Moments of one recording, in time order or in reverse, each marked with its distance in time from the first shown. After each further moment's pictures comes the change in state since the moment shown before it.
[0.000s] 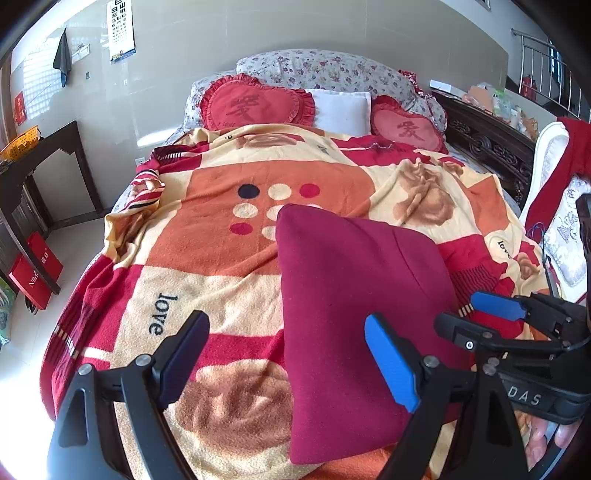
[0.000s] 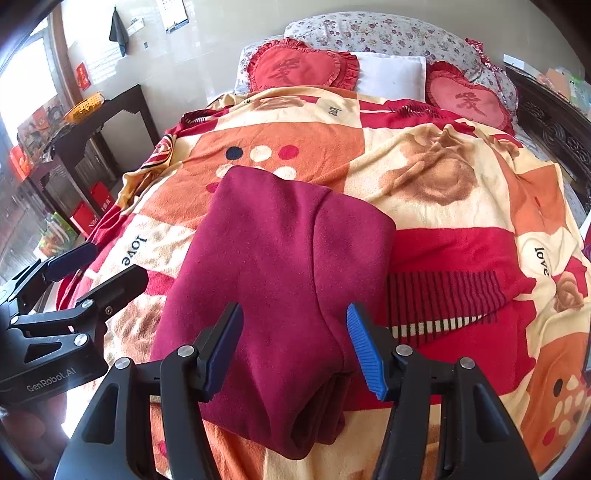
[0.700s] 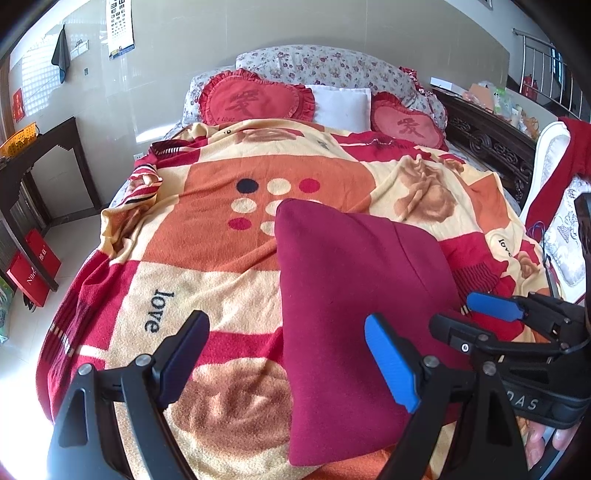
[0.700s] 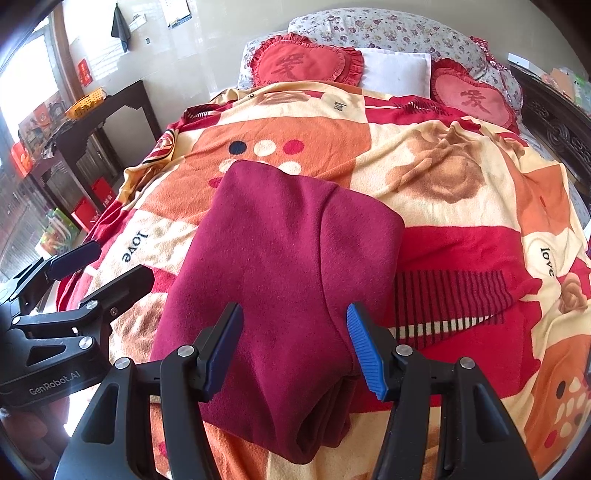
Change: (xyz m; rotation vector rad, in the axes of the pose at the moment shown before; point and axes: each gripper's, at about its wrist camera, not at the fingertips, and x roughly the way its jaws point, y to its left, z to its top) left arm 0.007 -0.001 -0.002 -0.004 0.014 -0.006; right arm 0.007 0.004 0.001 -0.009 0.014 0.008
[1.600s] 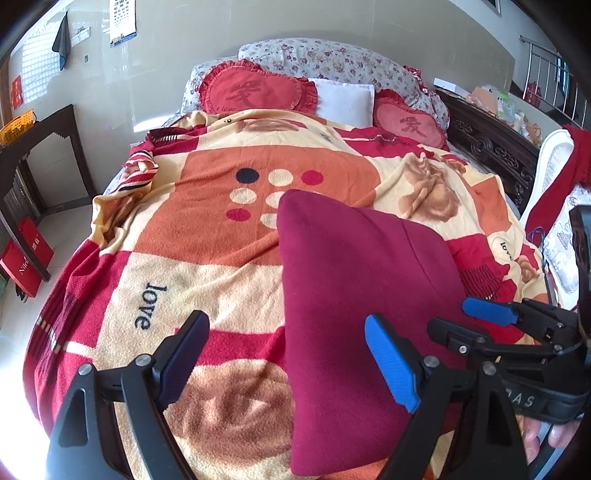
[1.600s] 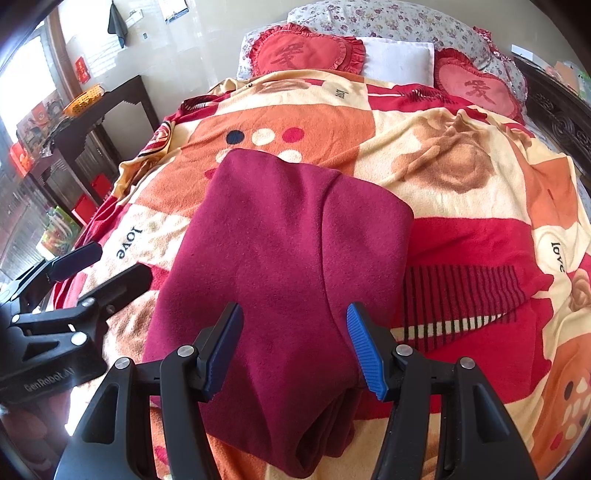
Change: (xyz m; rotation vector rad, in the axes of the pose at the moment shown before) left arm 0.018 0.014 -0.001 -0.035 0.018 -0.022; right arm 0.019 -0.003 0.001 0.013 0.034 0.011
